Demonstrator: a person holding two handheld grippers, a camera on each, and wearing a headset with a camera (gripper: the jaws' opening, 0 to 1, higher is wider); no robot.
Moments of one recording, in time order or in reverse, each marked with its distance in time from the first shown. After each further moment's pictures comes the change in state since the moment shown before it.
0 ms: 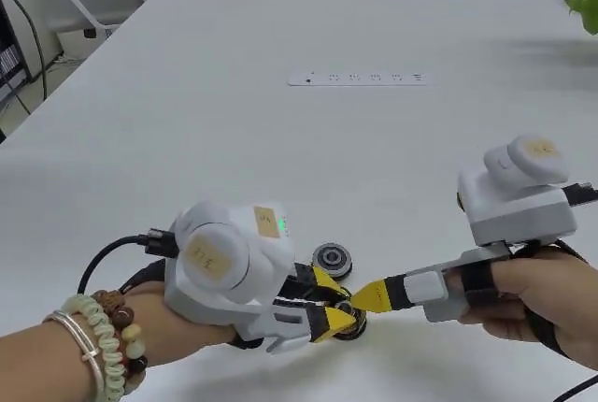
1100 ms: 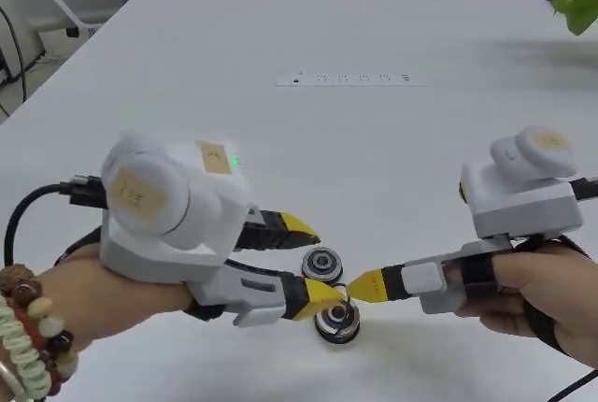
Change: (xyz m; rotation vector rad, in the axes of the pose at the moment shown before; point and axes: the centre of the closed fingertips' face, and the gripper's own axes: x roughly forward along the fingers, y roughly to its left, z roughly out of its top) left arm -0.050 0.023 0.044 -0.031 -0.093 0.058; right arm -0.010 0.004 0.017 0.002 -0.066 0.002
